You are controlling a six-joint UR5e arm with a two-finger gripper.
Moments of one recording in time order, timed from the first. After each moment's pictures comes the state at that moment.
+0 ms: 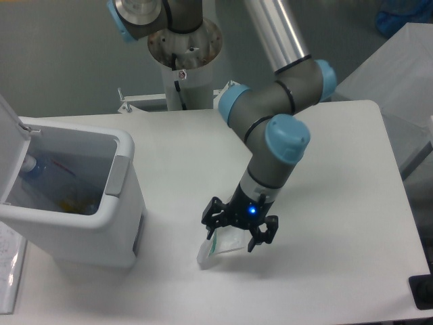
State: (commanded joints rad) arm 2.50 -2.09 -1.66 -0.86 1.21 0.68
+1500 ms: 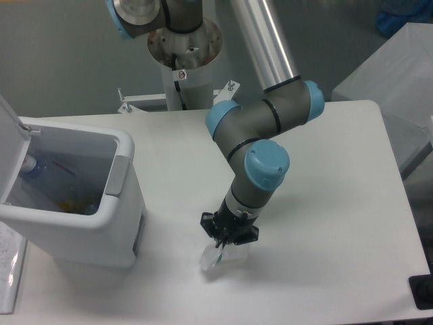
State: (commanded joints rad) arm 2.47 -2.07 -1.50 -0.96 1.14 0.61
